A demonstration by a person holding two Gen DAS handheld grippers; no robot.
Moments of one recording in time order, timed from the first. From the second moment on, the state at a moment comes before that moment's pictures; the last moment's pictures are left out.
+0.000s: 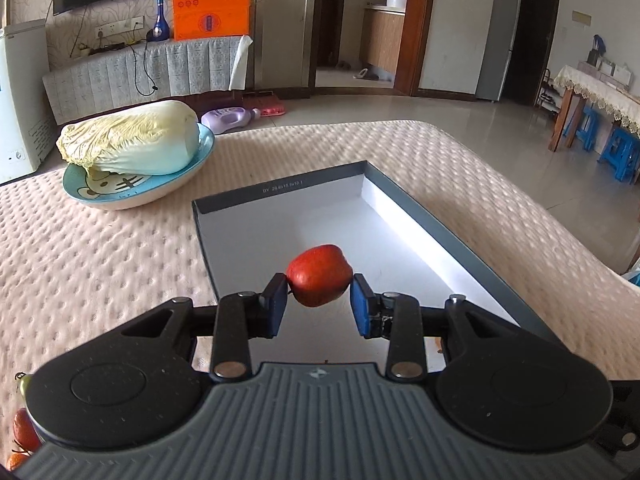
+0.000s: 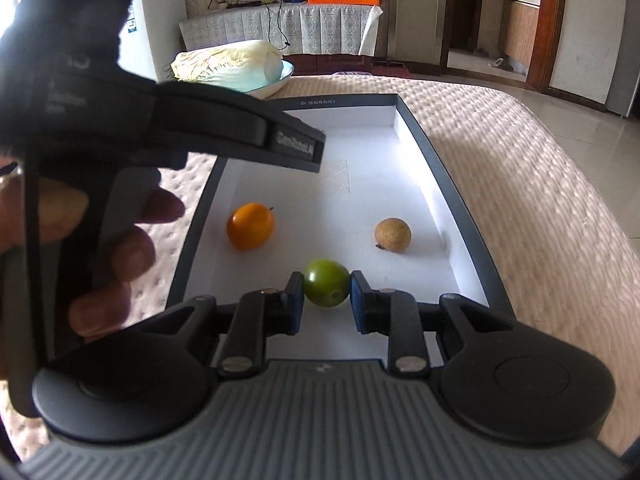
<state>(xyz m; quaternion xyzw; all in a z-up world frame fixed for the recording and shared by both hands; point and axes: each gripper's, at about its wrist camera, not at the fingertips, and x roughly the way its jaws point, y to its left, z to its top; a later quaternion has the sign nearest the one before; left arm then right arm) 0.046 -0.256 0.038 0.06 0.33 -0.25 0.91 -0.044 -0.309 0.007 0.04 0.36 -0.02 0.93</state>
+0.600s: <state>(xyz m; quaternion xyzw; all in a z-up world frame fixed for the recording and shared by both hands) -0.014 -0.191 0.076 0.04 0.29 -0.24 0.93 -0.042 -0.301 0.007 0.04 0.36 -0.04 0.93</state>
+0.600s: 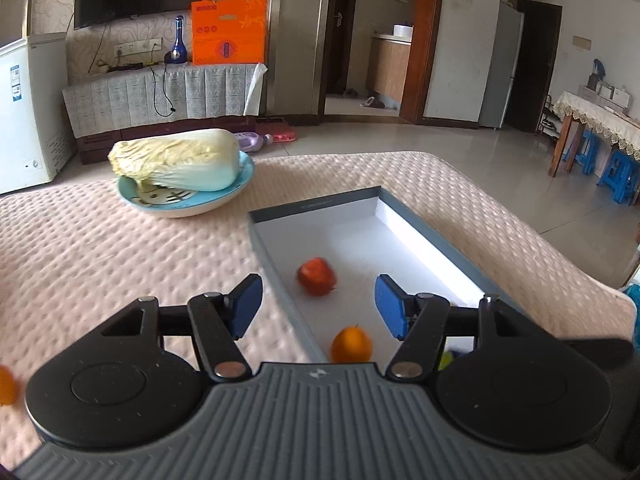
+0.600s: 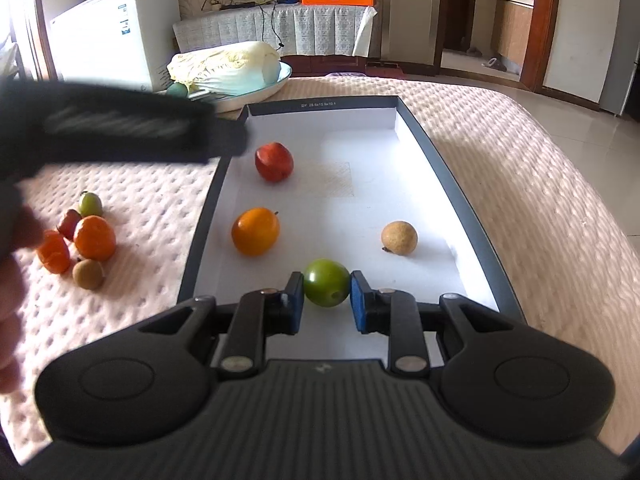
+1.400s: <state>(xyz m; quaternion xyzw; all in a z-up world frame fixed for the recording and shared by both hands) -0.118 -0.106 0.059 0.01 0.31 -0.24 0.92 -0.048 -0.287 0.020 0.01 0.33 -0.05 0.94</state>
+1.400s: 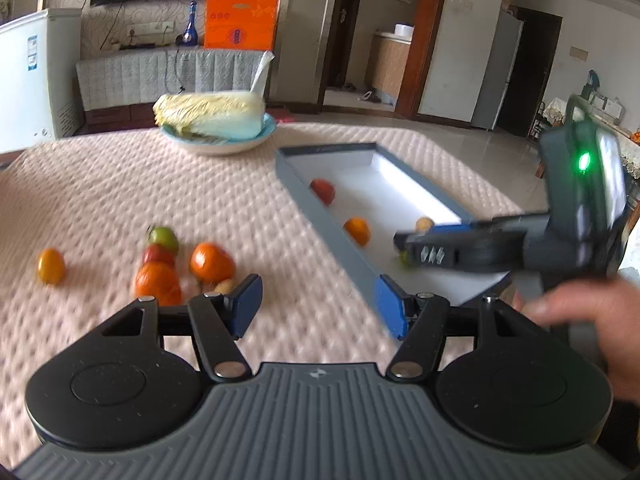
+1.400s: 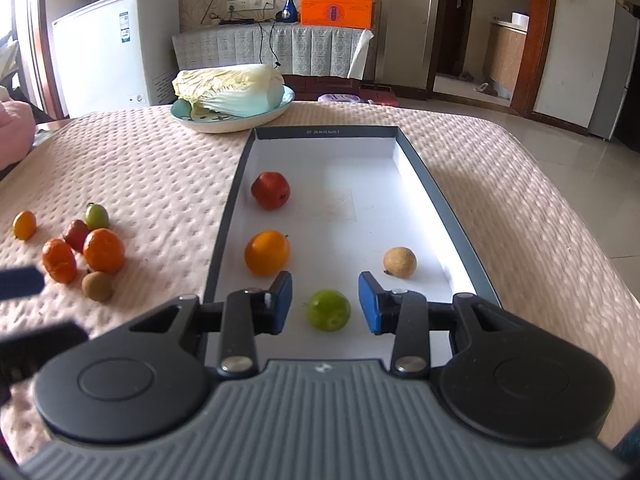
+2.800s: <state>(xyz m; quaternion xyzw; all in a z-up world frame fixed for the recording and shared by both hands) -0.109 -0.014 0.045 -0.01 0.34 -0.12 0.93 -0.060 -0.171 0.025 -0.03 0.30 0.09 0.95</state>
